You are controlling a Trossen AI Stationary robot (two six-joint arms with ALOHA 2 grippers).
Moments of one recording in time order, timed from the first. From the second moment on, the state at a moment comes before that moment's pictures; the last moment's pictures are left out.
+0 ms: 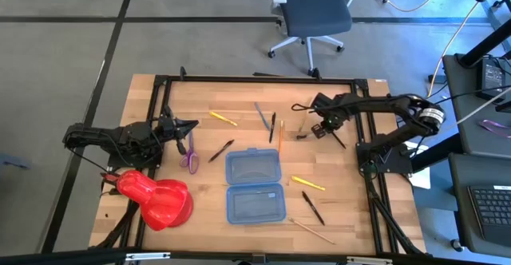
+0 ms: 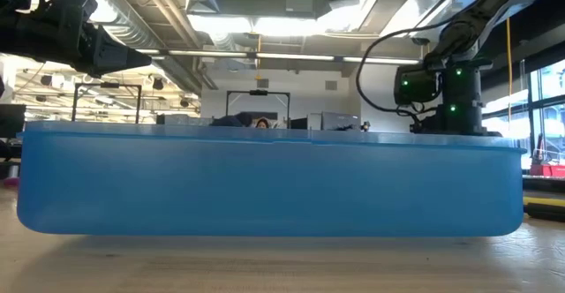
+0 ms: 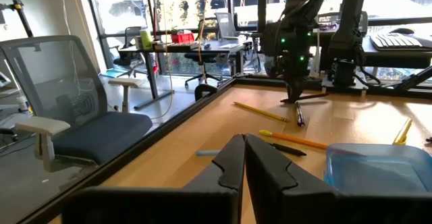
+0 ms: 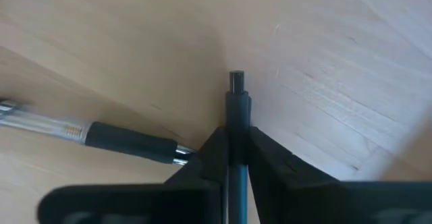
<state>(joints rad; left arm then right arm) -0.09 0.00 0.06 -0.08 -0.57 0.02 -0.60 1.49 0.66 -0.73 0.09 0.41</state>
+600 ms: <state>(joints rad) -0.09 0.00 0.06 -0.08 -0.57 0.02 -0.54 1.49 0.85 -0.76 0.06 0.27</state>
